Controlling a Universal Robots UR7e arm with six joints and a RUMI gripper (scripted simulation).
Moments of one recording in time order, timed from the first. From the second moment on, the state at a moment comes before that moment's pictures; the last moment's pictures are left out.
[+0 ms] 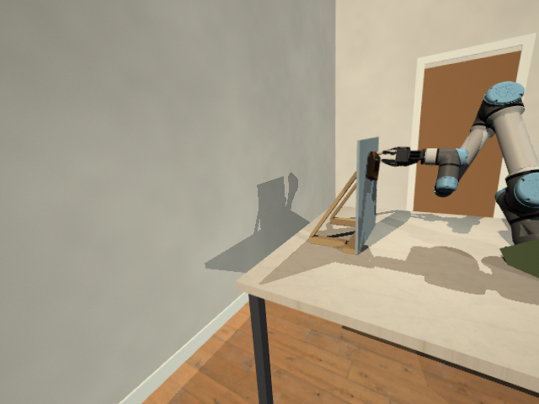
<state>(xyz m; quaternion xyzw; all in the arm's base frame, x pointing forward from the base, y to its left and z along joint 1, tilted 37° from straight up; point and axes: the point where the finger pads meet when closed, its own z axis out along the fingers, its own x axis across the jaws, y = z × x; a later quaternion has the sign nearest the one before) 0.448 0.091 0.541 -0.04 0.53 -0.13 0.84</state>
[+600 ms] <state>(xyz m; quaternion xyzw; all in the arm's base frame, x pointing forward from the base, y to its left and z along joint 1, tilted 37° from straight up) 0.447 0.093 0.543 -0.05 0.53 -0.14 0.84</state>
